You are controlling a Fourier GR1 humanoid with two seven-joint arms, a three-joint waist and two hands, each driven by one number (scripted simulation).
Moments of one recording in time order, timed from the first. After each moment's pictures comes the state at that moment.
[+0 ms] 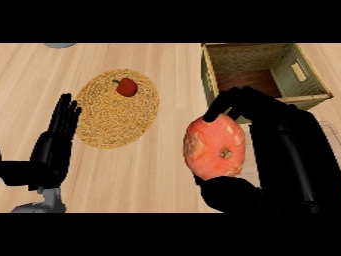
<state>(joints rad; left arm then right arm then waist) -0.02 0.09 -0.04 -1.68 0.06 0.15 0.03 -0.60 -0.14 0.45 -2.16 0.82 0.22 1.04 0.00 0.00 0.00</state>
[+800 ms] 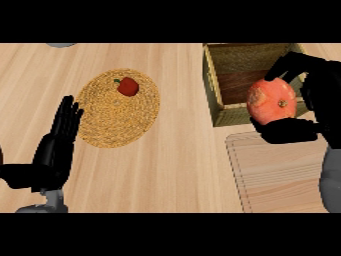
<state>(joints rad) -0.01 0.07 -0.03 -1.67 0.04 0.13 0.00 -0.51 -0.28 0.11 -1.94 0.73 0.27 0.72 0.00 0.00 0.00</state>
